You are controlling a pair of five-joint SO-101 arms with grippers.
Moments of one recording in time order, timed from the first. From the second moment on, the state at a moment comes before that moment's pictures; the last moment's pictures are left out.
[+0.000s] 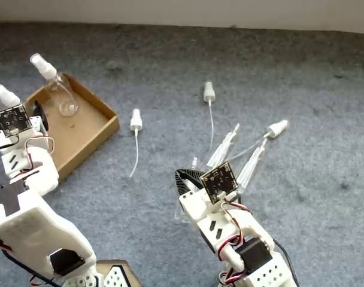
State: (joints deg) left arm -36.9 18.2 51.0 -50.2 -2.4; right arm -35.3 -104.8 95.6 37.9 2.6
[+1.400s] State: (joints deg) left arm -38.4 18.2 53.0 -50.2 -2.4; right arm -35.3 -104.8 95.6 37.9 2.6
